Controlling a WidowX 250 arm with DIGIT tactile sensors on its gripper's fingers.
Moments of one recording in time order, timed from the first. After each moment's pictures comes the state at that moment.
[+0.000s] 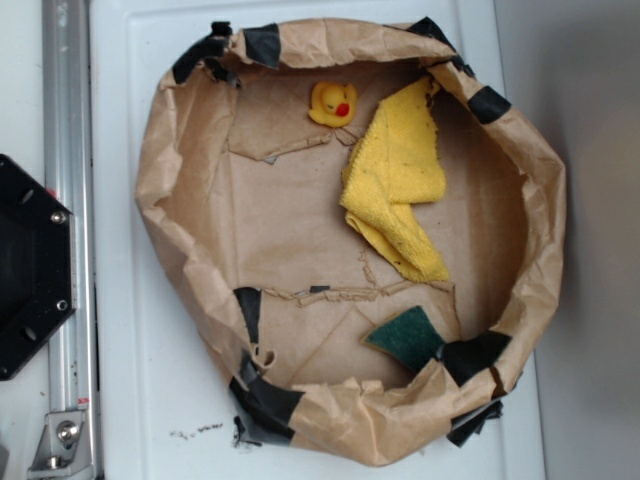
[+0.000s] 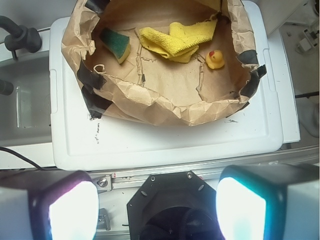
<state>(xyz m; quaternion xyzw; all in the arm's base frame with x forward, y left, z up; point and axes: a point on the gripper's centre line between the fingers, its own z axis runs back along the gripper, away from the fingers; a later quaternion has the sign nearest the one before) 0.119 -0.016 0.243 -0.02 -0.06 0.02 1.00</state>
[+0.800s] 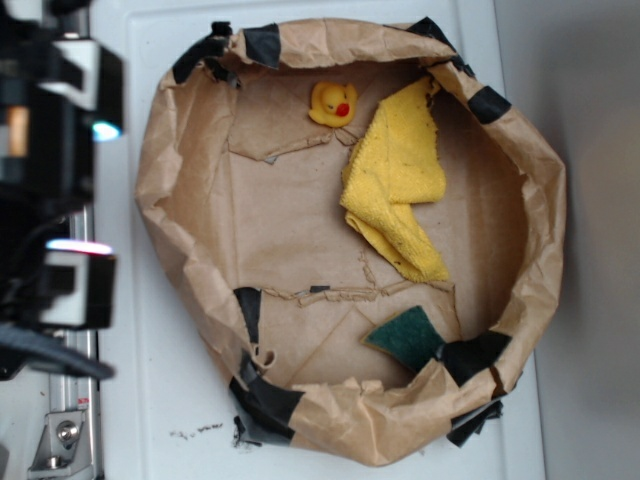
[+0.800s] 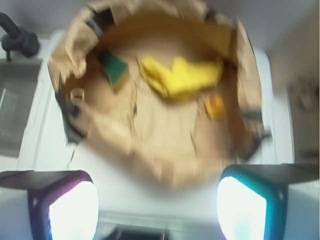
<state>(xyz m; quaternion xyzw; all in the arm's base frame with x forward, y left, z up) 0.172 0.006 0.206 0.02 -0.16 -0.10 0.98</state>
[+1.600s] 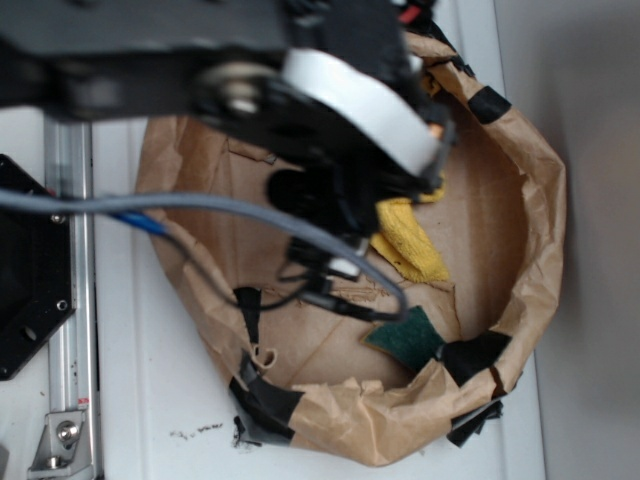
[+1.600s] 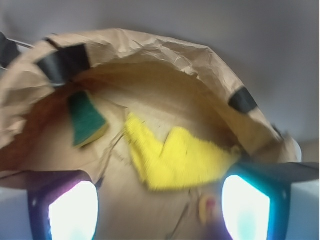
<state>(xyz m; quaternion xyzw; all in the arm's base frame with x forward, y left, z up) 0.286 0.006 0.135 0.02 -0.14 -0.23 0.96</state>
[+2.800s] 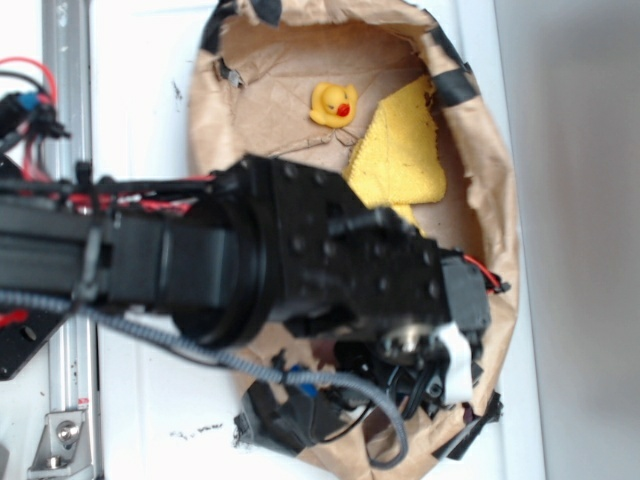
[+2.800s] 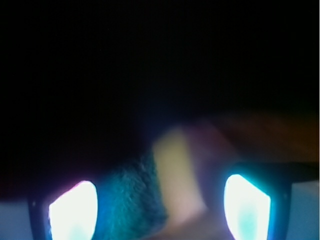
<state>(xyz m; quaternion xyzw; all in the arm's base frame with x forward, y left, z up) 0.295 -0.088 0.055 -0.10 -0.14 -0.44 0.88</state>
